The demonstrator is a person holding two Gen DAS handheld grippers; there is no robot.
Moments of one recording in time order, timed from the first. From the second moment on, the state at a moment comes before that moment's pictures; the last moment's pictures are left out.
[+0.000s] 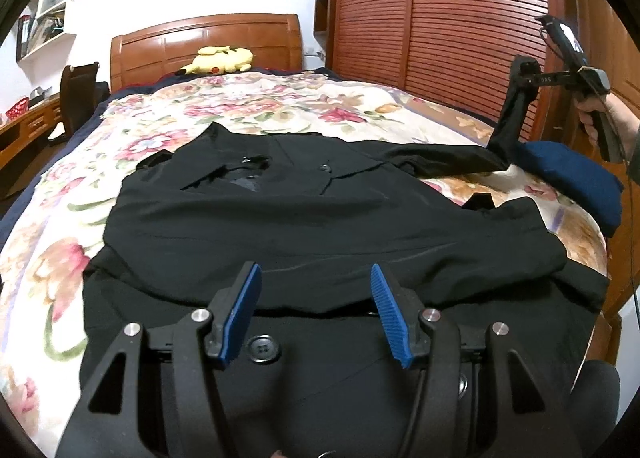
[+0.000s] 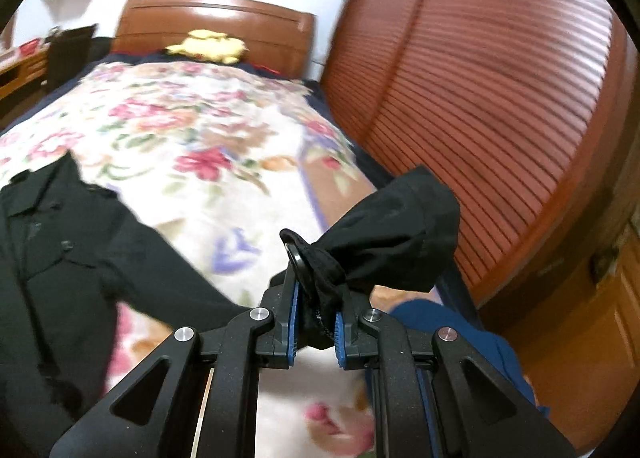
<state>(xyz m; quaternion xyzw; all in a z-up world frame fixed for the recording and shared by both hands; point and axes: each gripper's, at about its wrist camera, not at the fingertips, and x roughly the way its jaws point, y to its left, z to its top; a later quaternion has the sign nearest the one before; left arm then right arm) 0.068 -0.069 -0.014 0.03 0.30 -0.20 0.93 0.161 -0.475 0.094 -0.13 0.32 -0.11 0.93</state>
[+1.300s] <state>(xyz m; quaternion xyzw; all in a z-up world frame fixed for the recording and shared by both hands) 0.039 0.023 0.004 -0.02 0.28 -0.14 0.95 0.121 -0.108 0.083 -0.20 0.26 0.22 0.92</state>
